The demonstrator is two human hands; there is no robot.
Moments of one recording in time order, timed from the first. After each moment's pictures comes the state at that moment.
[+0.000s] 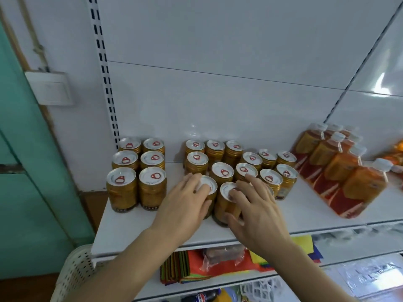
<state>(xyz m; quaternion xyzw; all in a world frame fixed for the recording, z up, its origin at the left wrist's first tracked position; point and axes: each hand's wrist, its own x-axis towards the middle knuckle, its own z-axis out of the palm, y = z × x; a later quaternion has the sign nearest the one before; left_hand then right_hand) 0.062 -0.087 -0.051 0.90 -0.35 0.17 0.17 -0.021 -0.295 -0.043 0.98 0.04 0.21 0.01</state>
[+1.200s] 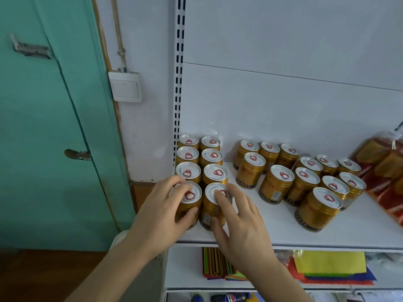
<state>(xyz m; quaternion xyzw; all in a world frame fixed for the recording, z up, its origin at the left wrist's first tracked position) 0.051 0.086 -0.063 0.90 -0.27 0.18 0.28 -0.001 -0.137 -0.075 0.95 0.12 0.25 -0.13</state>
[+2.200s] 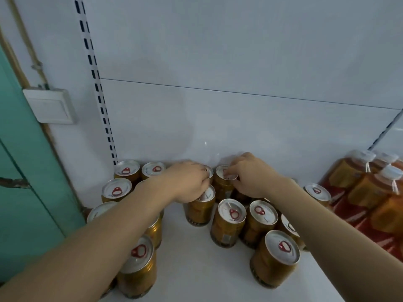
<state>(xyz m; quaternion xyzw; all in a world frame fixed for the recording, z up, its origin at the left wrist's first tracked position) 0.231 -0.123 0.013 0.93 -0.37 -0.04 0.00 0.193 -0.341 0.033 0.99 0.12 -0.02 0.05</state>
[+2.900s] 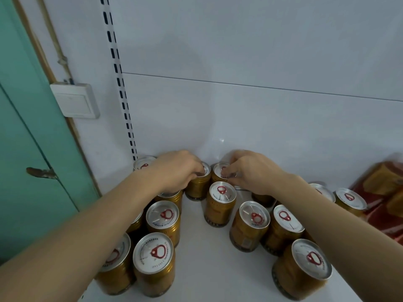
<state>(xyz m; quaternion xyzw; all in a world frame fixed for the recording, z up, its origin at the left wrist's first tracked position) 0.257 -0.055 0.007 0.92 -0.38 0.04 0.00 0.221 -0.307 0.030 0.97 0.25 0.02 -0.01</state>
